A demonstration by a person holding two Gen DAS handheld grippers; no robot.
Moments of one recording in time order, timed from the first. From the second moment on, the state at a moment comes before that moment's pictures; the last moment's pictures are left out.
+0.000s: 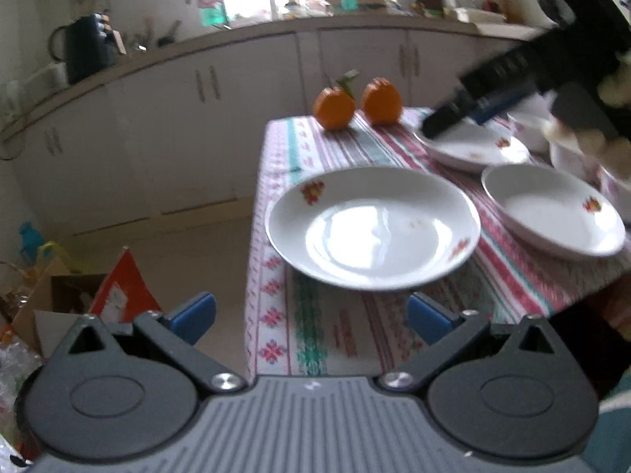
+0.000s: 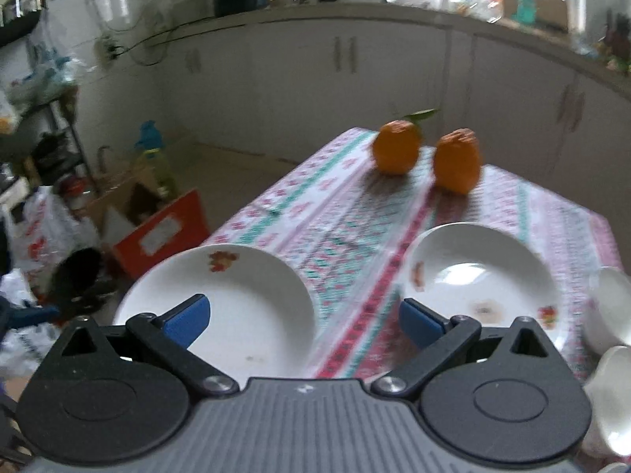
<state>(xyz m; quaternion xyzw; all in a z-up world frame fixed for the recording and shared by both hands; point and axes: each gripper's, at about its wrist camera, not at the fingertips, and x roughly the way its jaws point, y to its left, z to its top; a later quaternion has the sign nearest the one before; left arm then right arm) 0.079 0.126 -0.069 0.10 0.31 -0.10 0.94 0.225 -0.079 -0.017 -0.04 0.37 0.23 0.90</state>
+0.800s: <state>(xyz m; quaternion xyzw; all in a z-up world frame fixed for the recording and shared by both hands) 0.124 0.124 -0.085 0.11 0.32 -0.23 0.91 0.304 -0.067 -0.063 -0.02 0.47 0.28 0.83</state>
